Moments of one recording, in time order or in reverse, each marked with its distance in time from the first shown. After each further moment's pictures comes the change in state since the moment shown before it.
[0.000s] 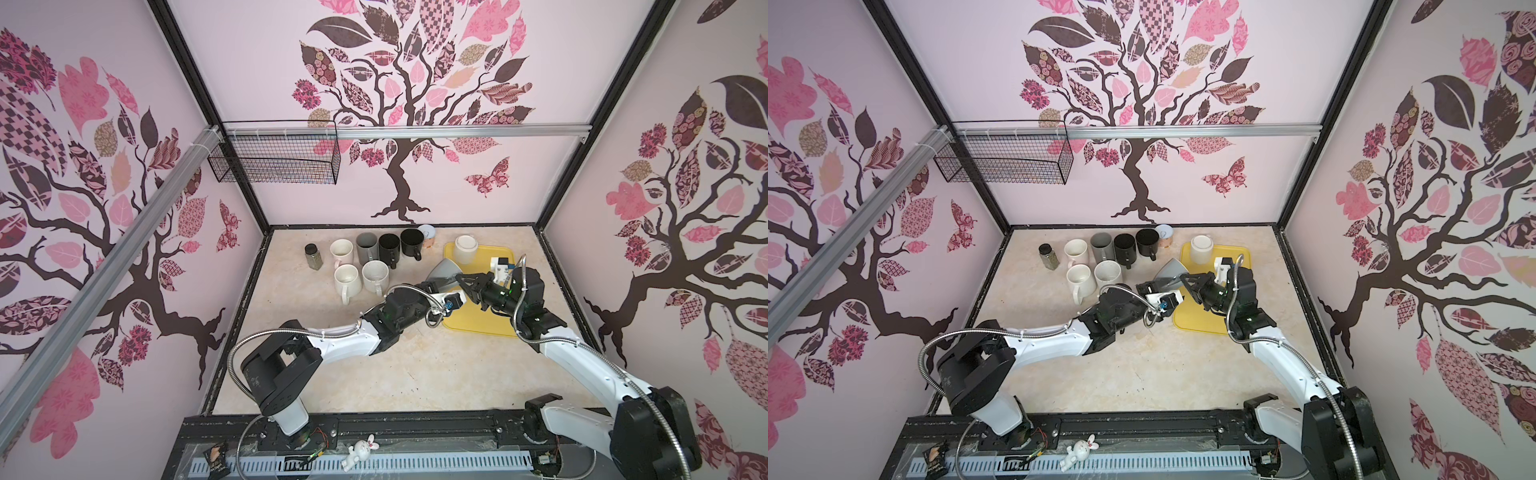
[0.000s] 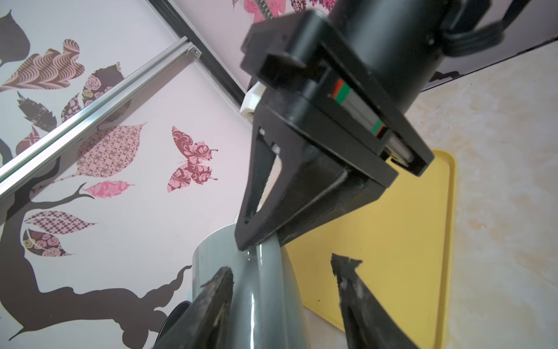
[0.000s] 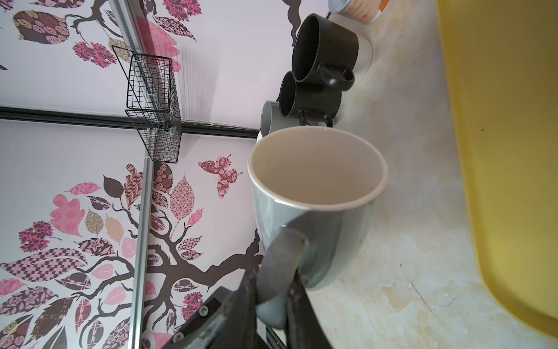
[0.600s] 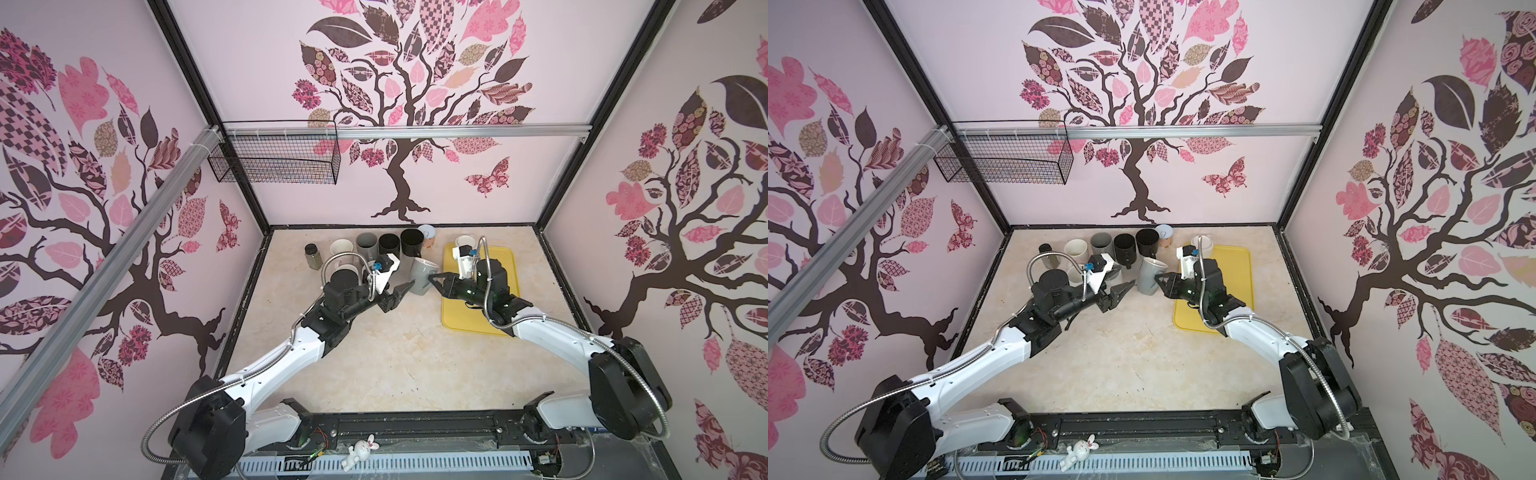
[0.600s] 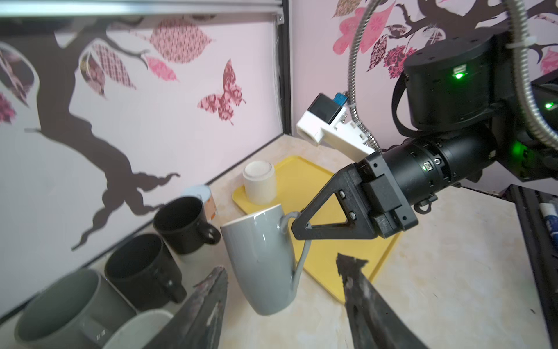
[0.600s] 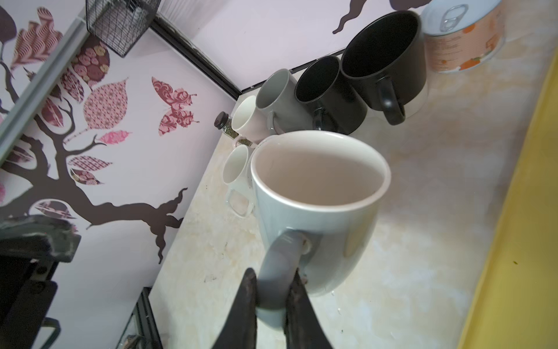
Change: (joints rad) left arm 0.324 -0.437 -0.131 -0.386 0.240 -0.620; right arm 0.209 0.281 0.142 0.056 0.117 -0.608
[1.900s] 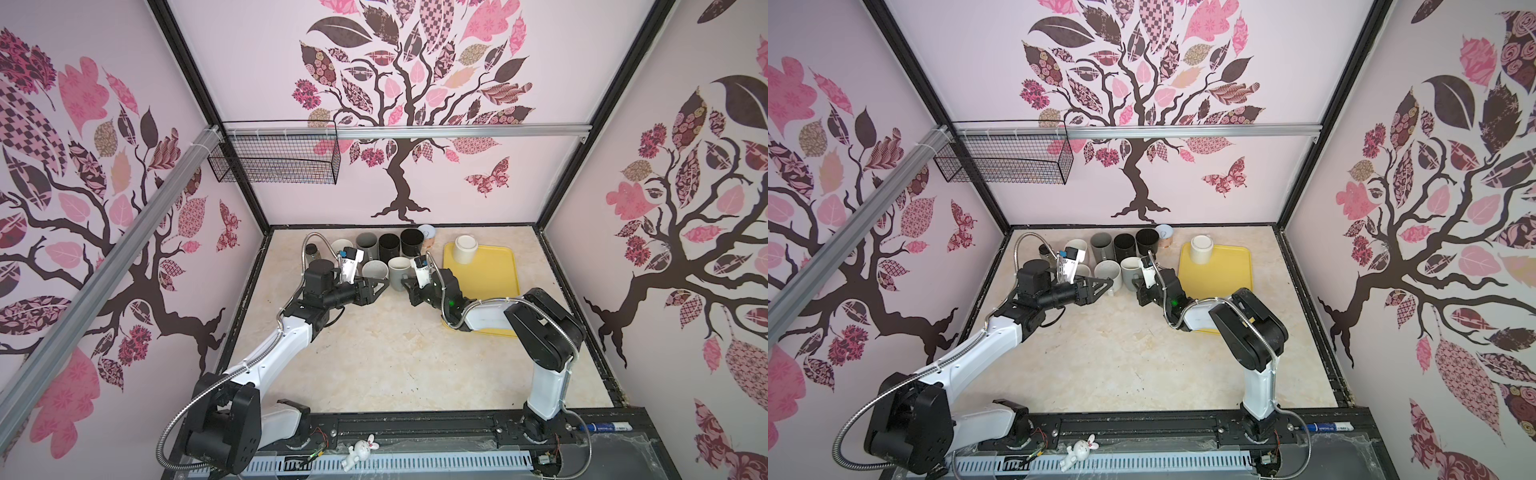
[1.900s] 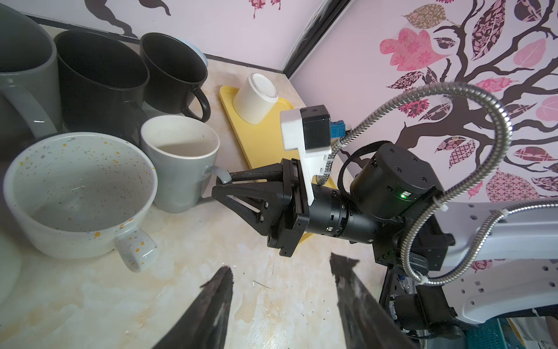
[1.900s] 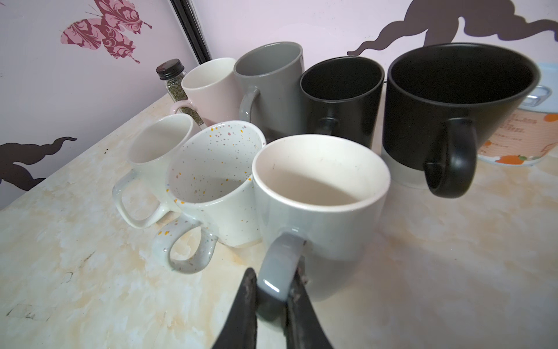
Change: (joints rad) left arm 0.262 0.057 0.000 -0.164 0.333 -0.453; right arm 0.156 0.486 0.127 0.387 0.259 -0.374
